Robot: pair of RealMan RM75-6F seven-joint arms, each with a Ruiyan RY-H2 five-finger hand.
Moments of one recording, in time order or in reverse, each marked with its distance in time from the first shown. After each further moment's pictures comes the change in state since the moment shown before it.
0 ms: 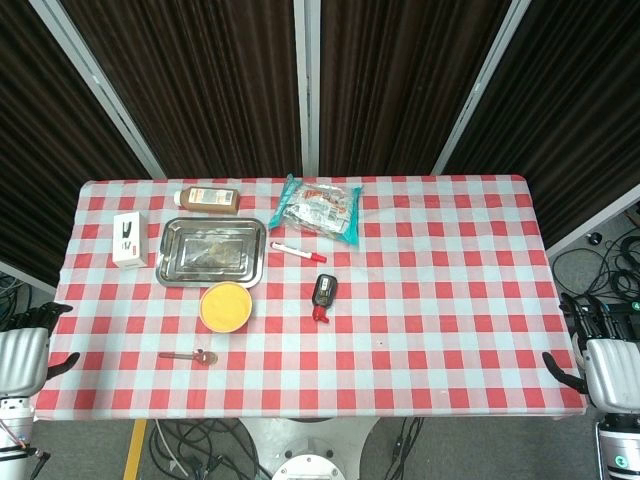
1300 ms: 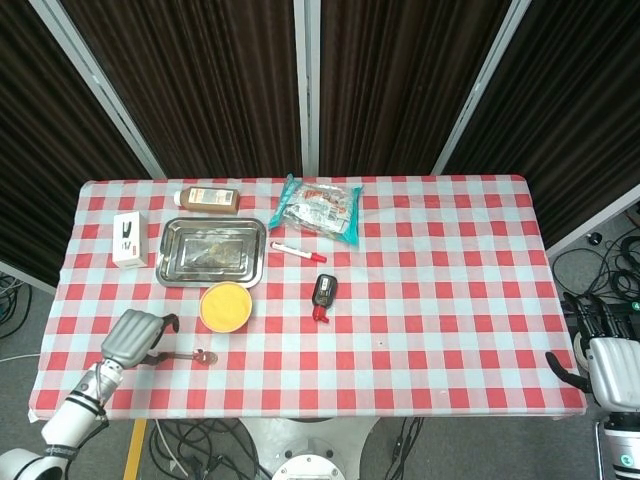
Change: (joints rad) left arm -0.301 -0.086 0.044 0.044 0.068 -0.483 -0.072; right arm 0.006 0.019 -0.002 0.019 0.001 -0.014 0.034
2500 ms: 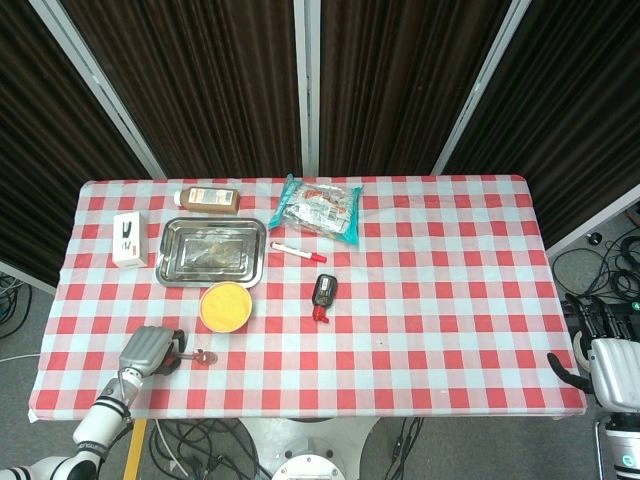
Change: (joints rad) left arm -0.019 -0.128 0.015 0.007 -0.296 -0.073 0.140; right arm -0.002 -0.001 -0.003 0.006 0.010 -0.007 0.006
